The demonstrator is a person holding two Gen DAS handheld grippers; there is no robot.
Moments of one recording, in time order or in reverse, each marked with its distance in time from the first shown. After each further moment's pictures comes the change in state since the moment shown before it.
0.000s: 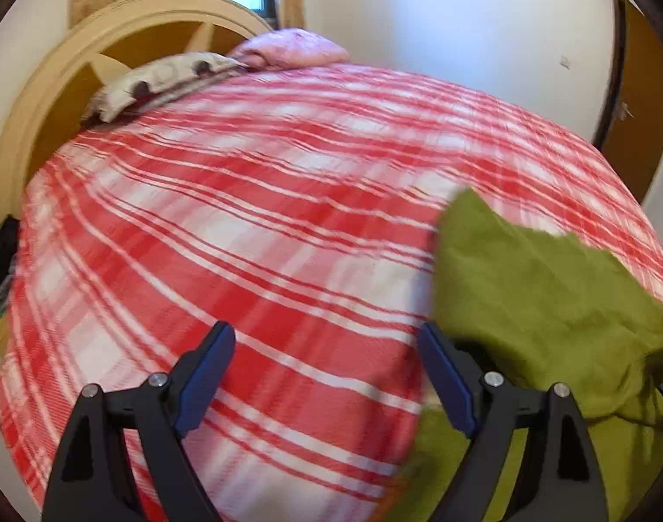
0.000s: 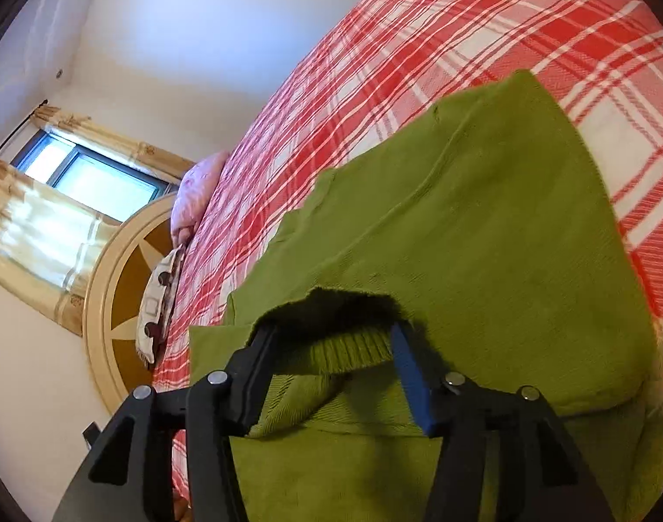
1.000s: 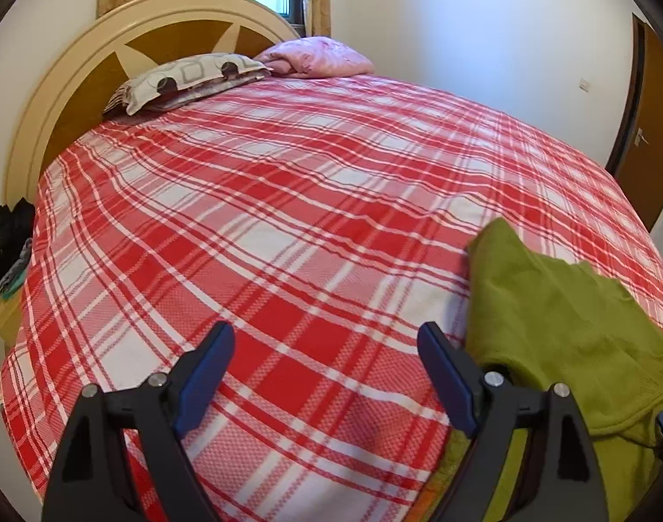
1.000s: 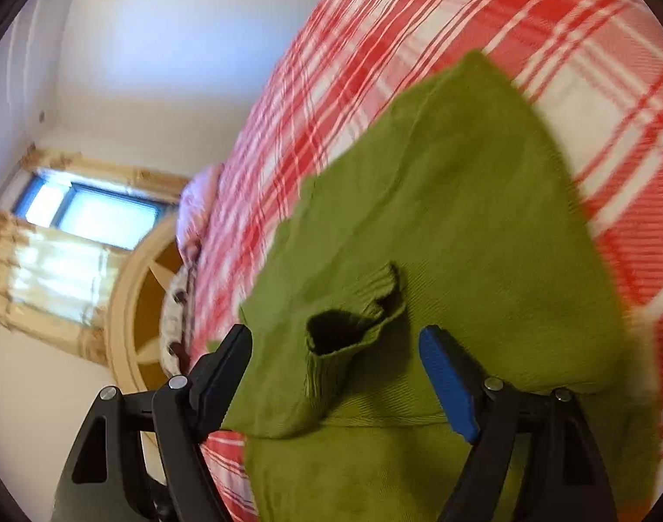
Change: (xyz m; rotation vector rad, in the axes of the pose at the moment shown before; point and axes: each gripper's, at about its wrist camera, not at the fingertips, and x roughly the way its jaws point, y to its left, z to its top) left arm -0.003 0.018 0.002 -0.049 -0.011 0.000; right arm 0.010 -0.008 0.007 0.090 0.077 0.045
